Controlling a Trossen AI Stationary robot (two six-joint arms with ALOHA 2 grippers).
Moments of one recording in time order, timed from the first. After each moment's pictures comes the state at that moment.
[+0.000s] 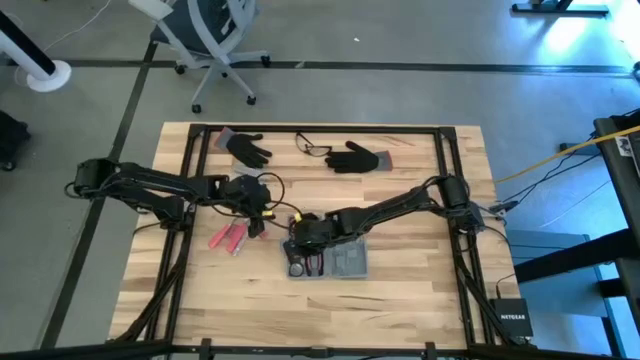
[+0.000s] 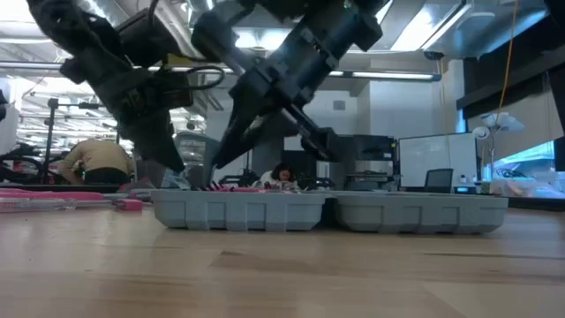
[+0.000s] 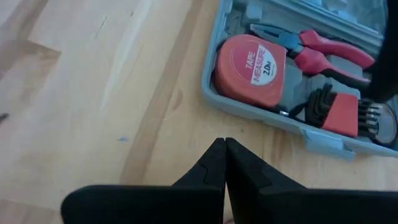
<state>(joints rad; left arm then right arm) 0.14 1.23 0.44 -0.02 0.13 -0.25 0.18 2.12 1.50 -0.29 -0.07 1.32</state>
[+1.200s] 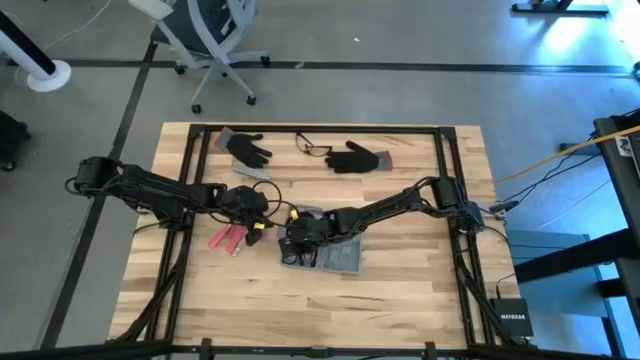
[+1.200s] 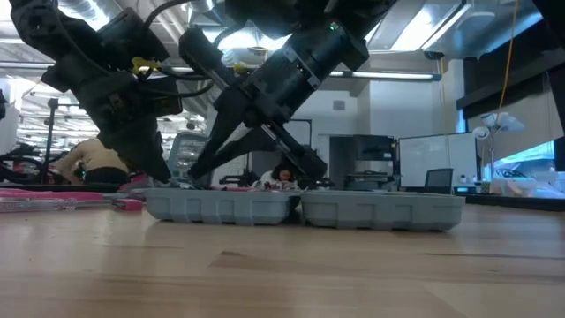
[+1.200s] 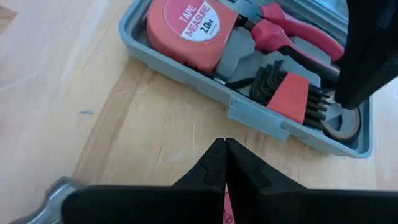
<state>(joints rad) 0.05 1.24 0.36 0.07 0.09 -0.34 0.16 2.17 1.50 -0.15 -0.06 1.33</state>
